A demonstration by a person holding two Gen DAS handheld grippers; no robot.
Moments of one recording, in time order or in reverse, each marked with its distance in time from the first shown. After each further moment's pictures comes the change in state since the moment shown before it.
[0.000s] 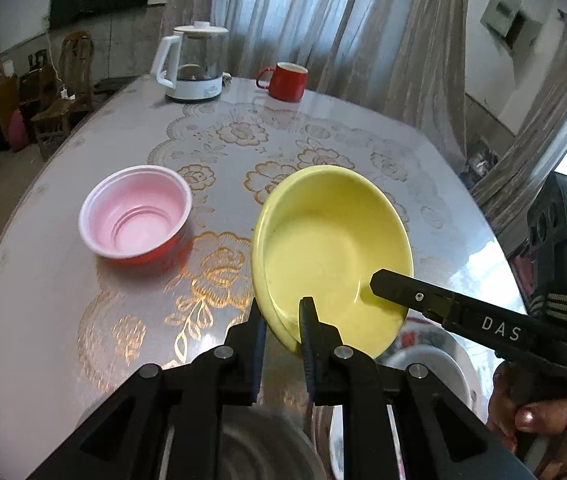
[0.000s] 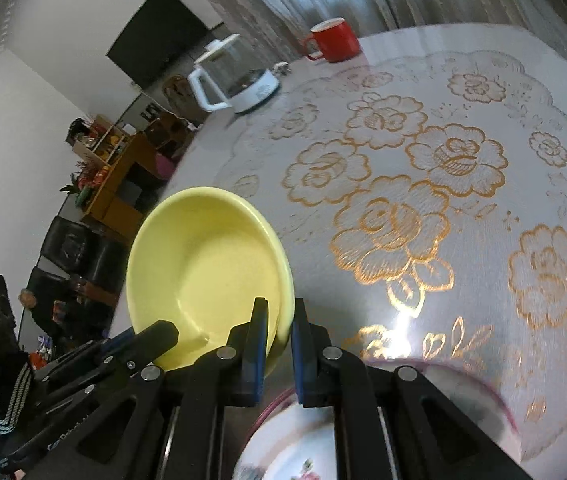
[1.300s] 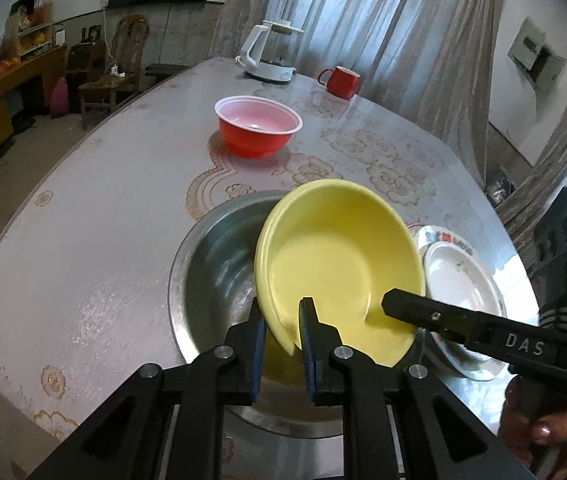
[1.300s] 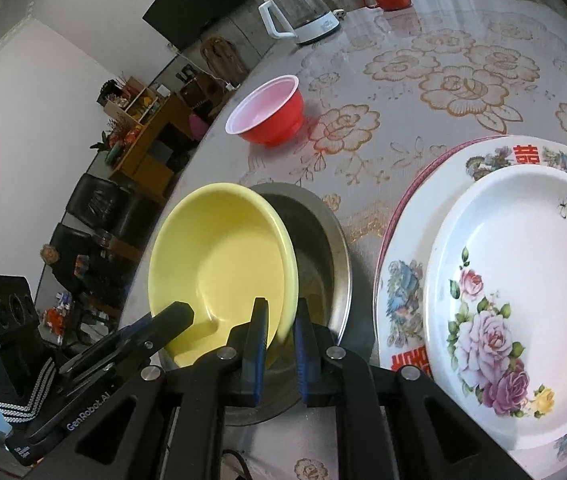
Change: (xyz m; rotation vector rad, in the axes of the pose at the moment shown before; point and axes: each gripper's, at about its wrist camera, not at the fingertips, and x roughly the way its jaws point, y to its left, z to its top) left arm -0.061 0.074 -0.135 -0.124 -0.048 0.065; right arm 0.013 0.068 -0.139 -0.069 0.103 0.087
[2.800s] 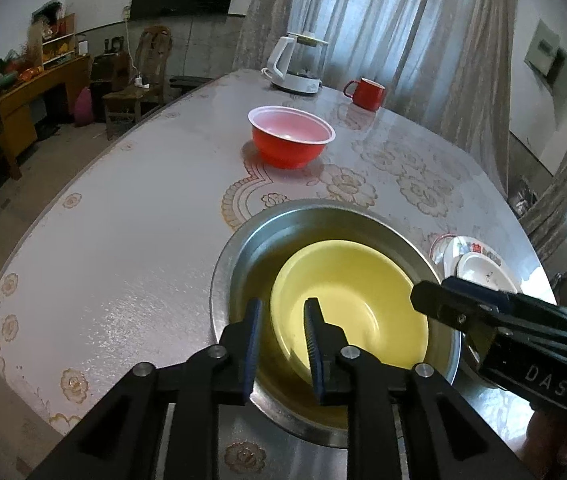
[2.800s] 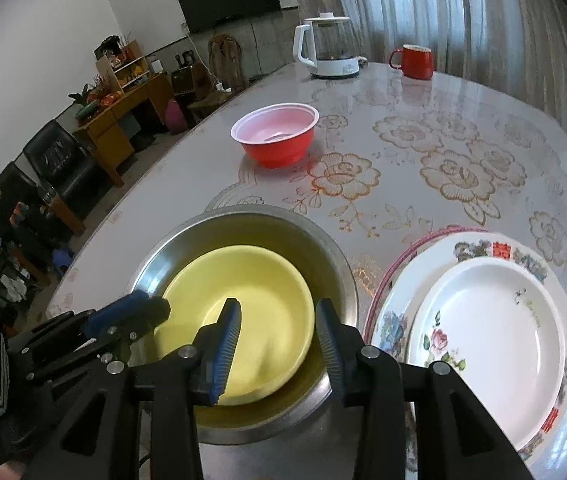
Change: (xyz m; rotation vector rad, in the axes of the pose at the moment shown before) left arm -0.001 0.013 -0.004 -0.024 -0.063 0.083; right arm 0.000 0.051 -0.001 -0.253 -0.070 -0.280
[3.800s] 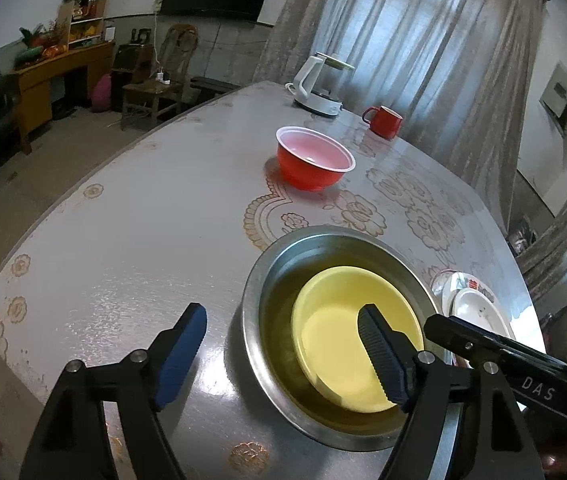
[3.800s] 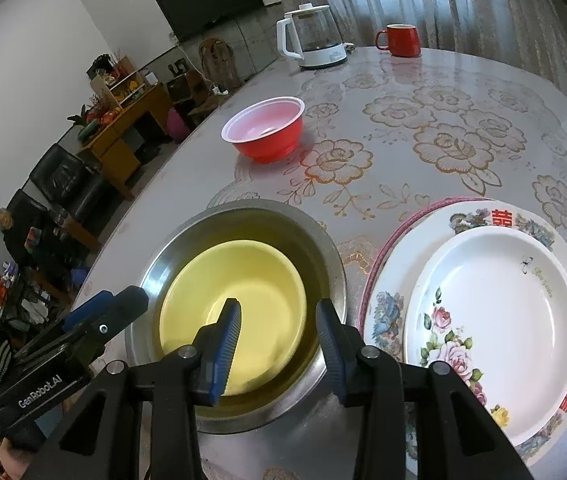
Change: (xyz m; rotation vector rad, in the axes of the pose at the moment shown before) left arm -0.010 0.018 0.007 -0.124 -0.046 -0.009; right arm -0.003 -0.017 -0.004 0.100 0.009 0.056
